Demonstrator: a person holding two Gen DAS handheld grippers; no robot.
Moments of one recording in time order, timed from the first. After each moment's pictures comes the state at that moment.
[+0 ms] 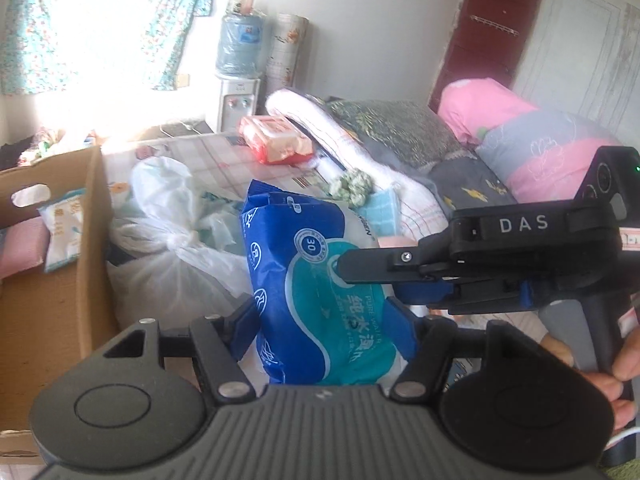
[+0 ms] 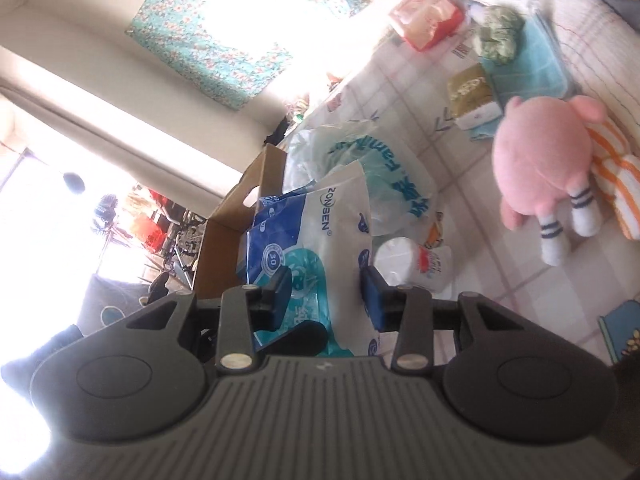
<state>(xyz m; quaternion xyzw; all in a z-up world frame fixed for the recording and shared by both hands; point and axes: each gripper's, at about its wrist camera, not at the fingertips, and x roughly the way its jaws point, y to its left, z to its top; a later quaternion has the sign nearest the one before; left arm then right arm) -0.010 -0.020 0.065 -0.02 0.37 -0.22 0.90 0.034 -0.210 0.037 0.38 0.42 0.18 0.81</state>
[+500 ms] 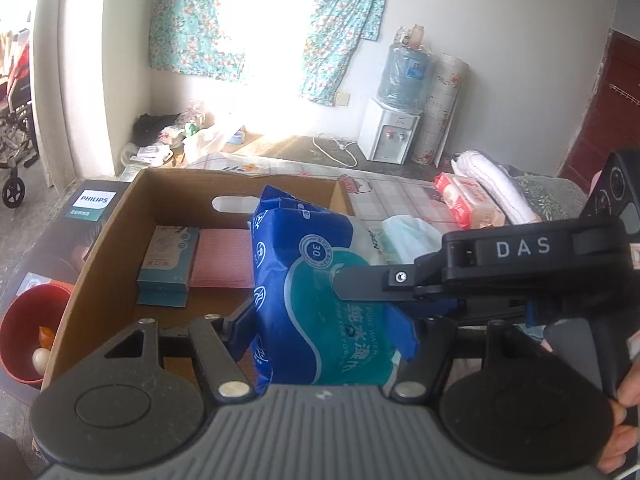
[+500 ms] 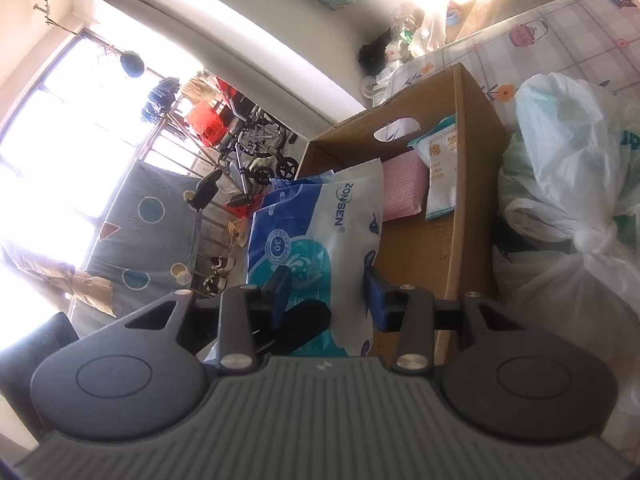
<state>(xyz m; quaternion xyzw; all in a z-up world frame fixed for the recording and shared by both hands) 0.063 0.159 0.090 -0.08 0.38 -0.02 0.92 0.190 0.019 0.060 0.28 0.48 0.34 0.76</state>
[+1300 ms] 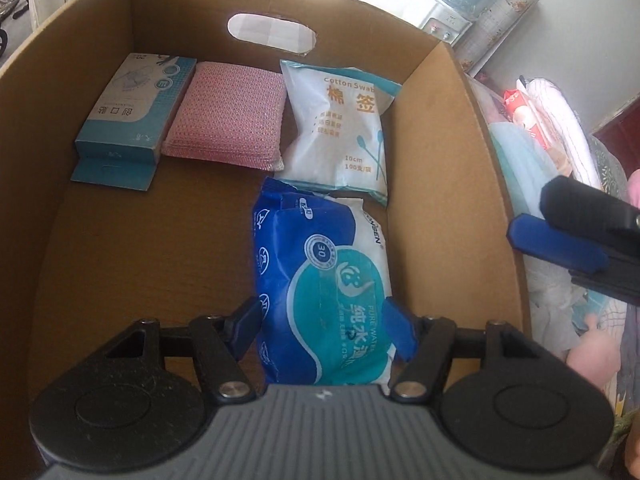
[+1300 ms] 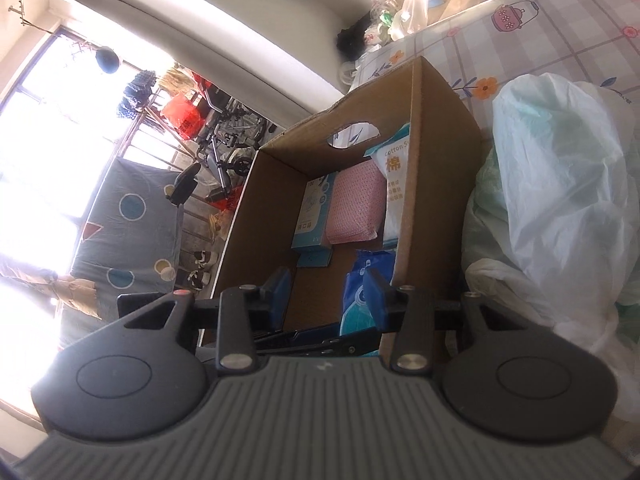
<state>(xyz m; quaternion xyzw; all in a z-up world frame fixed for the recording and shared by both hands) 0.157 0.201 -0.039 -0.18 0.55 -0.03 0.81 0.251 0.006 0.011 0.29 0.50 0.32 0.75</state>
